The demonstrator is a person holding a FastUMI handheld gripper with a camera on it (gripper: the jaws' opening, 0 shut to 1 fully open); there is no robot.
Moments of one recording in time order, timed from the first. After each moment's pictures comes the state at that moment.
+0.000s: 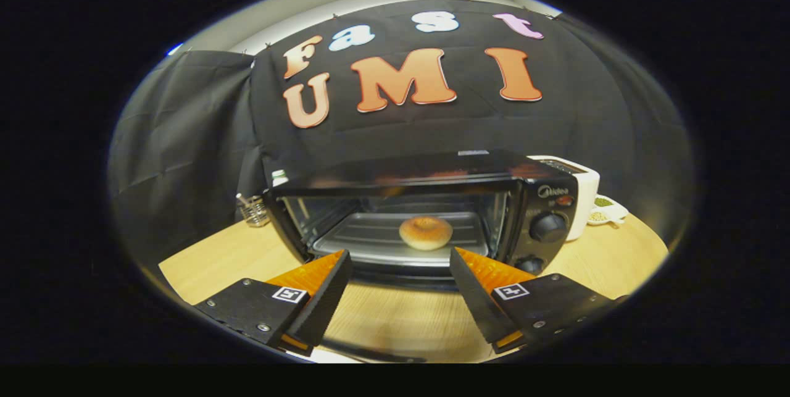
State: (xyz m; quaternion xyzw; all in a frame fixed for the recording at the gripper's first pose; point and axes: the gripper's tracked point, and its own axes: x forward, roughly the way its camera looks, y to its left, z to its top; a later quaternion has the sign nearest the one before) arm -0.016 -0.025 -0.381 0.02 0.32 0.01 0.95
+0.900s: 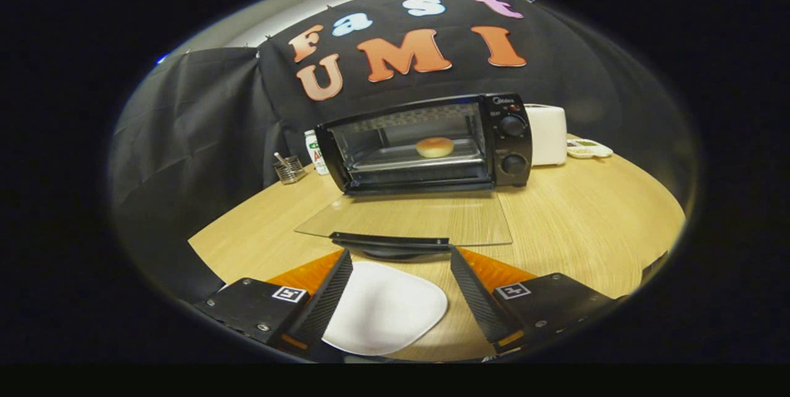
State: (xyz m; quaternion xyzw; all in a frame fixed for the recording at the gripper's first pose) arm -0.165 -0.005 -0.404 0.07 0.40 0.01 0.91
